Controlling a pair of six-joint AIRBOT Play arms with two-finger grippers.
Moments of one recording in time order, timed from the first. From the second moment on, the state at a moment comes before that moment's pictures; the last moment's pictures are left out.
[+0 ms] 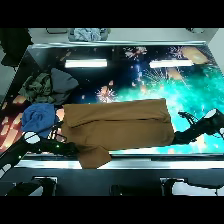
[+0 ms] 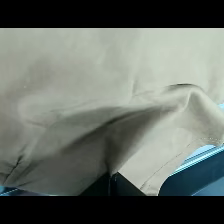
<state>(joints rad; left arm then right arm) -0.09 -0.96 0.43 0.85 -1.13 -1.36 -0.48 -1.51 0.94 -1.30 1.43 0.89</state>
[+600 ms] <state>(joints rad) -0.09 -0.92 0.80 1.18 -1.24 -1.42 -0.36 -1.45 1.21 -1.16 1.33 0.85</state>
